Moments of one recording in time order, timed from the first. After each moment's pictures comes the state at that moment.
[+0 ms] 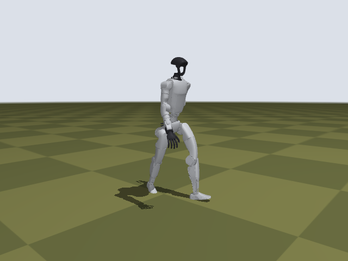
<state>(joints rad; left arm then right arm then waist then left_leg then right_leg) 0.31 0.19 0.58 1.68 0.99 0.18 -0.26 -0.16 -0.20 -0.16 1.14 -1.05 0.02 -0.34 0.17 -0.08 -0.08 -0.69 0.04 0.39 0.24 -0.04 0.11 0.15 -0.02 -0.36 0.08 -0.29 0.10</state>
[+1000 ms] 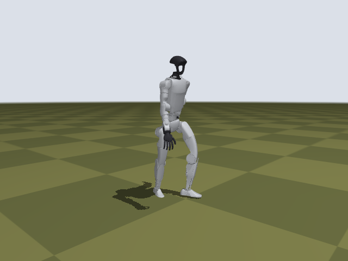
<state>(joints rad) 0.27 0.18 0.48 1.63 1.02 0.08 -0.19 -0.24 -0.24 -0.16 1.31 -1.06 0.04 -0.28 0.14 -0.07 -0.06 -0.60 0.15 0.56 0.52 -0.08 0.01 -0.01 -0.04 -0.36 0.07 -0.29 -0.04</state>
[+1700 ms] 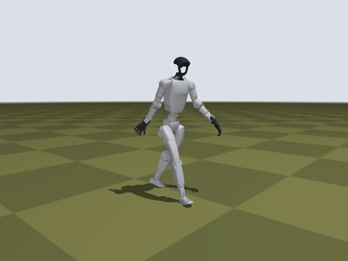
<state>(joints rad) -0.32 0.41 0.31 1.06 0.65 -0.17 -0.18 0.22 -0.15 -0.35 1.70 -1.06 0.20 -0.15 -0.18 -0.04 -0.11 0.09 -0.07 0.22 0.08 -0.25 -0.09 -0.82 -0.17 -0.35 0.33 -0.25 -0.09</state>
